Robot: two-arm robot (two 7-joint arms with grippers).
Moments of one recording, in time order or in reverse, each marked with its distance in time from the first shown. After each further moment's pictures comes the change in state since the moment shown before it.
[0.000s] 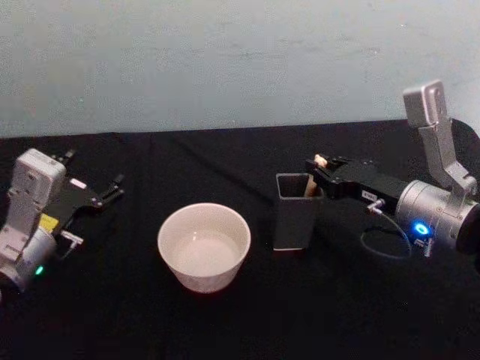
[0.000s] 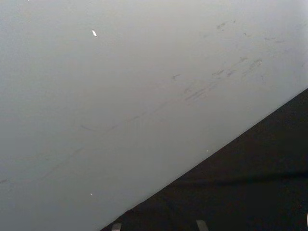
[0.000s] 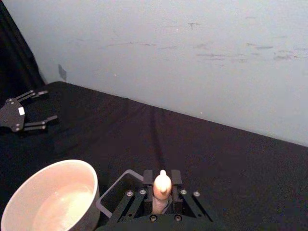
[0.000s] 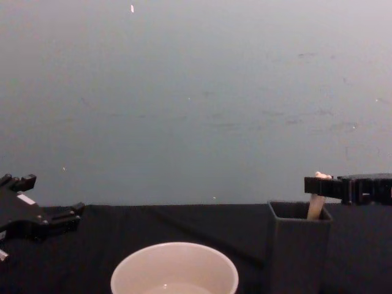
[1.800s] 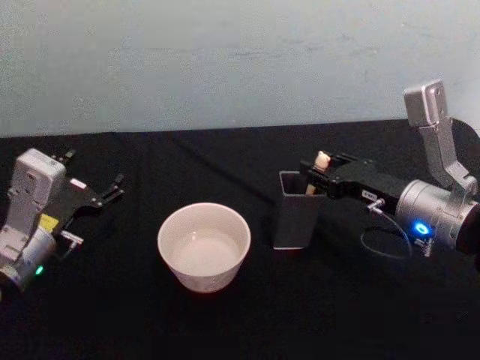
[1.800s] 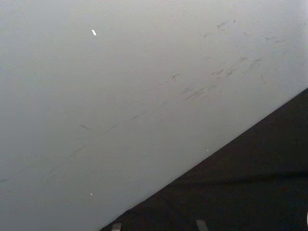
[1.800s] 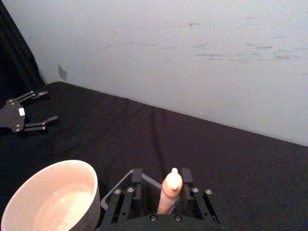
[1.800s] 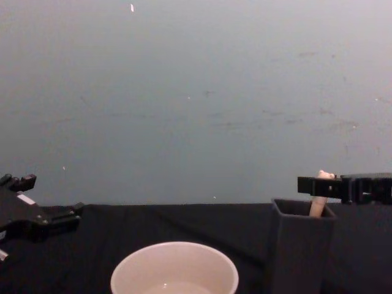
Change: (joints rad) left arm 0.000 0.000 0.000 0.000 0.000 0.000 0.000; right arm 0.000 0.001 0.000 -0.001 0.003 0.000 -0.001
